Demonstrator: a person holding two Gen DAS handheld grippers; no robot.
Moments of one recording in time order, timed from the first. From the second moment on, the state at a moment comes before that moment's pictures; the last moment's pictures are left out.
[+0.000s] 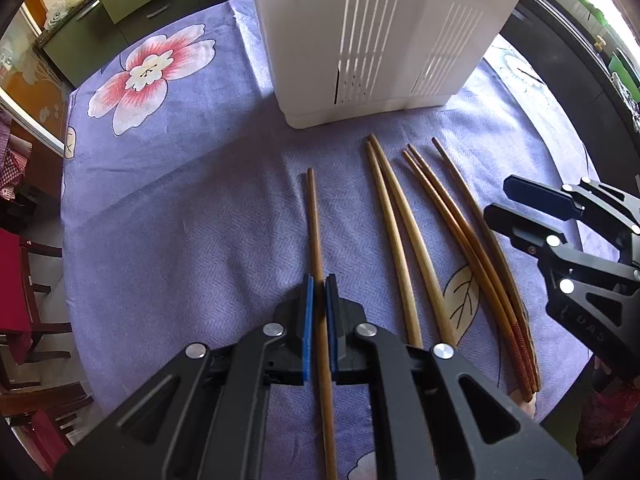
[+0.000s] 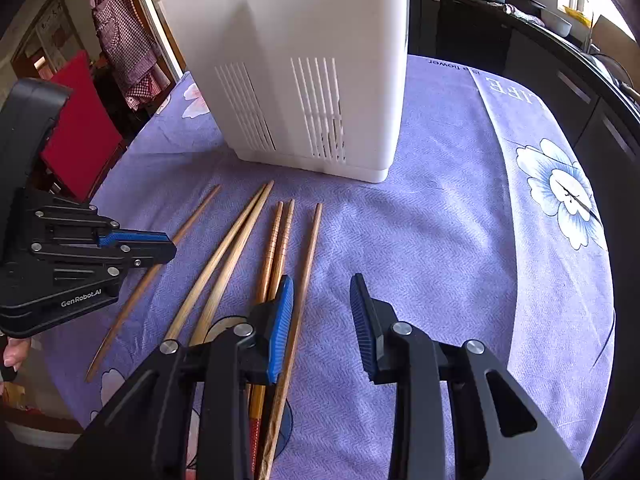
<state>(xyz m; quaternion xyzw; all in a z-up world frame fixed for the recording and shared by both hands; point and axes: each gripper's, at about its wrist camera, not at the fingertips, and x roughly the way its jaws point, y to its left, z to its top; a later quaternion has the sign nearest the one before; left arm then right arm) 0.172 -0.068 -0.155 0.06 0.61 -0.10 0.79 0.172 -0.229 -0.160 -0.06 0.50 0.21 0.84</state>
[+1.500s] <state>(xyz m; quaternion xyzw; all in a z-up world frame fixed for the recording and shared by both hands) 0.179 -0.053 -0.133 0.05 0.59 -0.10 0.80 0.147 -0.256 -0.093 -0.03 0.43 0.20 0.88</state>
